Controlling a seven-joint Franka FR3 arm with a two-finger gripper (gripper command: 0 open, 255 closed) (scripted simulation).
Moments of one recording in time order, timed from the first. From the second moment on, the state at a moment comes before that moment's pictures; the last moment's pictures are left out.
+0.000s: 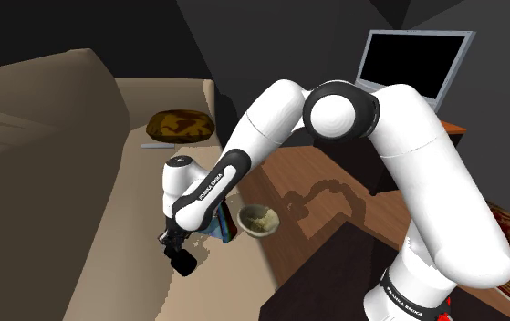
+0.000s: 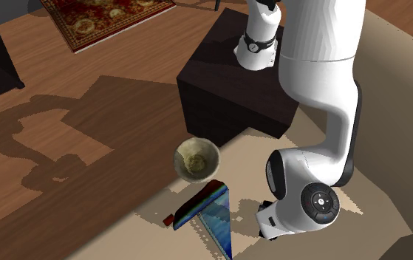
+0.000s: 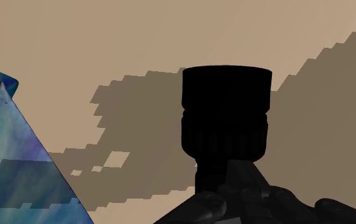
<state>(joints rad) 0.31 0.76 0.17 -1.82 -0.17 2.66 0.55</state>
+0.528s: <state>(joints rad) 0.39 0.82 0.12 -1.74 -0.24 2.51 0.55</state>
